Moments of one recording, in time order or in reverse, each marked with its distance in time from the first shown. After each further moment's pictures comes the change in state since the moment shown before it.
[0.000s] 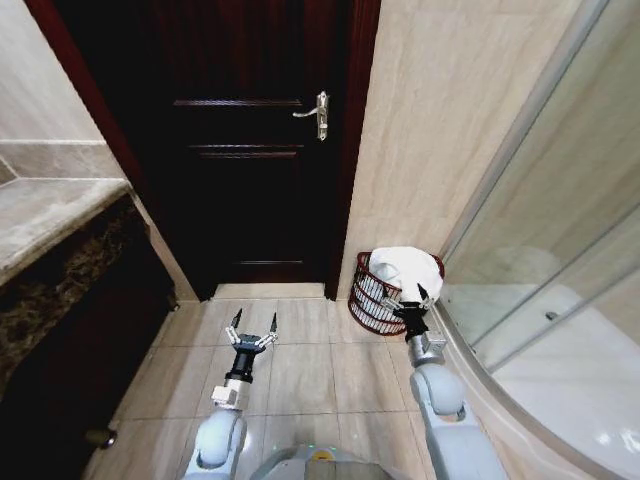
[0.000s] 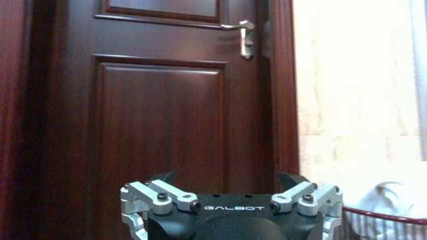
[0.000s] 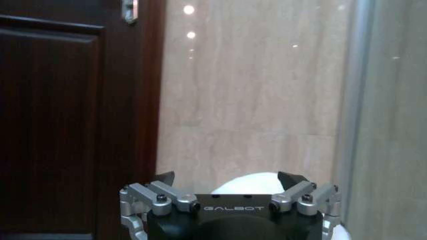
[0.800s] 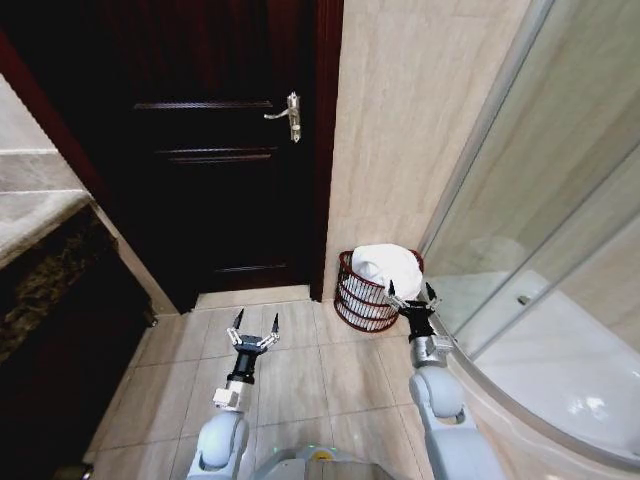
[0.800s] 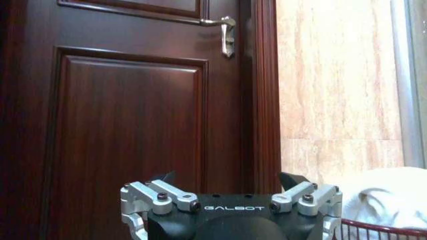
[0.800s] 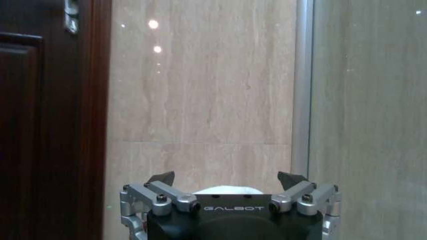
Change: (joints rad) left arm 0.007 -0.006 0.007 -0.001 -0.003 -0.019 0.009; right arm -0.020 0.006 0.006 0.000 0.014 0.073 0.067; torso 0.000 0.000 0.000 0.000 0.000
